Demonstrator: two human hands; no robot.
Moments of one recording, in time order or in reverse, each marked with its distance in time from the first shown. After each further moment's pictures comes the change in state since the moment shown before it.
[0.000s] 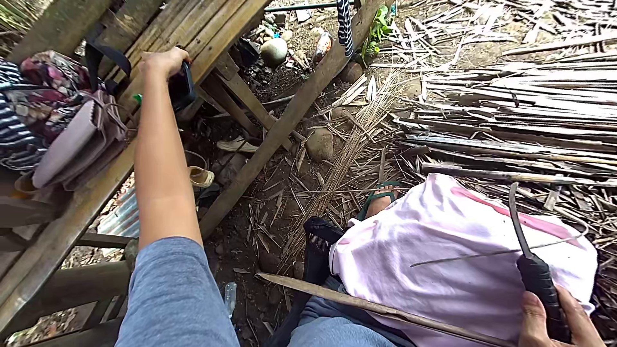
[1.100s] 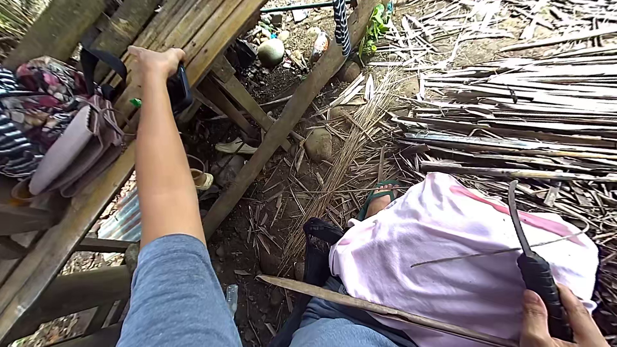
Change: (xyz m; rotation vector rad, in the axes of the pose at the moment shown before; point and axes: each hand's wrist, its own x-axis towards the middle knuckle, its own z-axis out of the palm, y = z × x) left_hand -0.002 0.005 0.002 0.082 0.104 0.025; right_hand 0.000 -0.001 -0.001 -0.014 -0.003 -0.001
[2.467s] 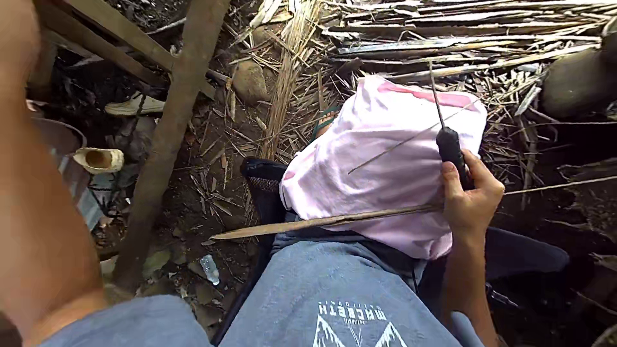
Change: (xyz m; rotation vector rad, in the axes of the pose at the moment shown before) left_hand -0.151 -0.045 0.025 -0.157 -0.340 0.837; right_hand 0.003 0.018 -0.011 0.205 -0.060 0.021
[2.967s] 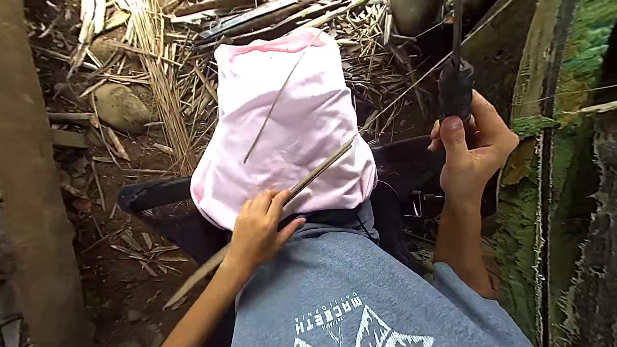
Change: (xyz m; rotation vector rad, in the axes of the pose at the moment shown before) left_hand -0.282 0.145 0.221 -0.301 -0.416 0.873; right_hand -0.071 0.026 -0.099 0.149 0.348 -0.164
